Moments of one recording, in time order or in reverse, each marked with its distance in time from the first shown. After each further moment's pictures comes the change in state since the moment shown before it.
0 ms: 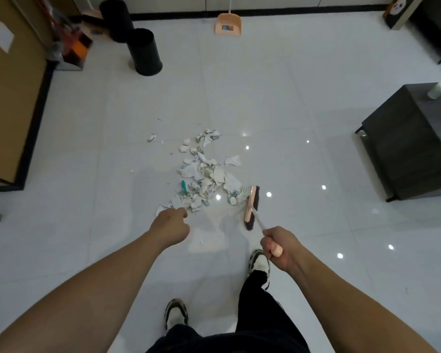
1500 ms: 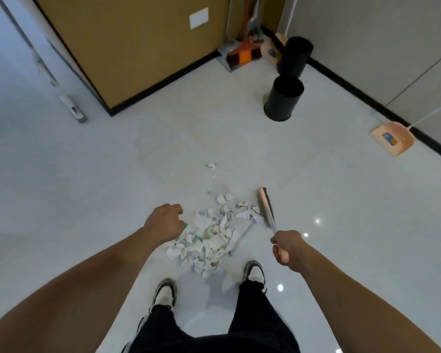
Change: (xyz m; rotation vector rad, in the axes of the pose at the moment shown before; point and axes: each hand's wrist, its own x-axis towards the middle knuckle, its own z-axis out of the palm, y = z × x) left_hand 0.278 0.113 -0.186 -0.535 0.325 -0.699; right_hand 0.227 -0.506 0.289 -1.191 -0.116 -0.142
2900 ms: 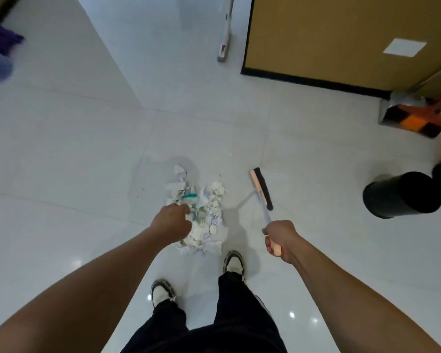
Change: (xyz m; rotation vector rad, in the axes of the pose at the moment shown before) left_hand 0.009 0.165 0.054 -0.497 0.189 -0.757; right_hand 0.097 -0.246 0.026 -0.933 -0.401 -0.196
